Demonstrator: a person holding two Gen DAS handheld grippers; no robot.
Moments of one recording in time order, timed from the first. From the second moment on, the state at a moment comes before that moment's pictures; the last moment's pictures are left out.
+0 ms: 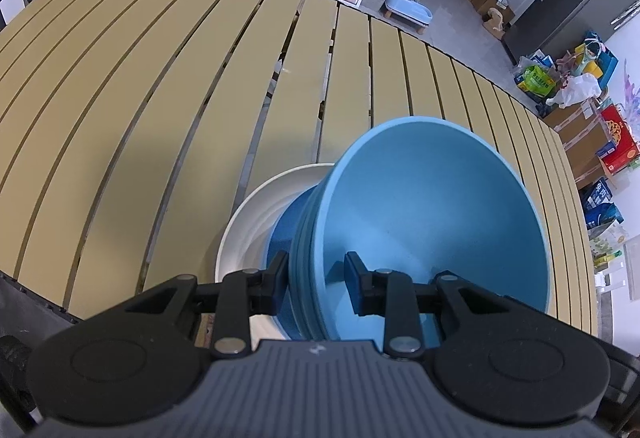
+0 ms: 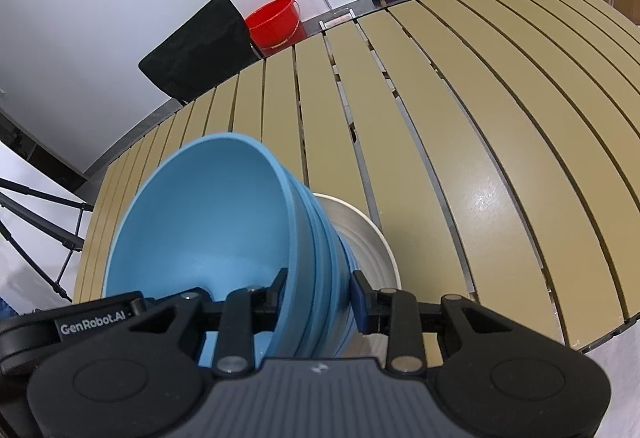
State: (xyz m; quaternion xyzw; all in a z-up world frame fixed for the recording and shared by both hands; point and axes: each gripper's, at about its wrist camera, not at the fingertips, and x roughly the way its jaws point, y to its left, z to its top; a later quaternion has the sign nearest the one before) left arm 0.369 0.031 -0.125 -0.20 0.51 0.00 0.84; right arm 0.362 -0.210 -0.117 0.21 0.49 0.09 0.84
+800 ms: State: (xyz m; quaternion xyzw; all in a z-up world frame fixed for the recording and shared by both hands) left arm 0.371 0.034 -0.133 -0.21 0.51 0.01 0.83; right arm 0.369 -0.207 -0.123 0.21 0.50 0.09 0.84
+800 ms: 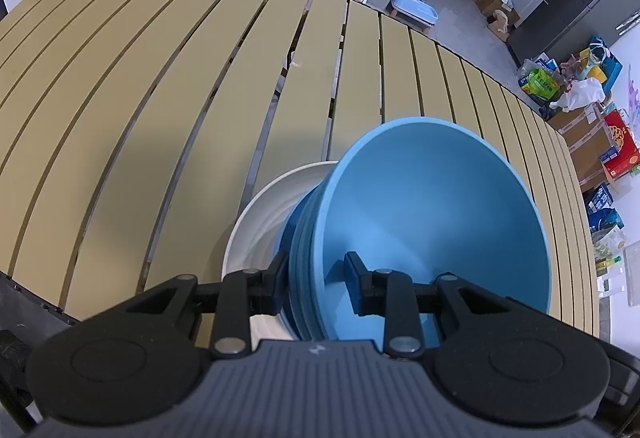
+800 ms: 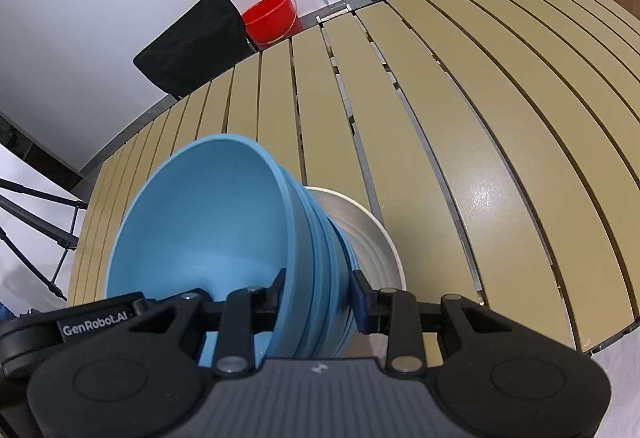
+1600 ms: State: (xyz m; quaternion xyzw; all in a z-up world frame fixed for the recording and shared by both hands) left arm 0.368 0.049 -0.131 -0.23 0.50 0.01 0.83; right arm 0.374 -0.204 -0.120 0.21 0.50 0.08 0.84
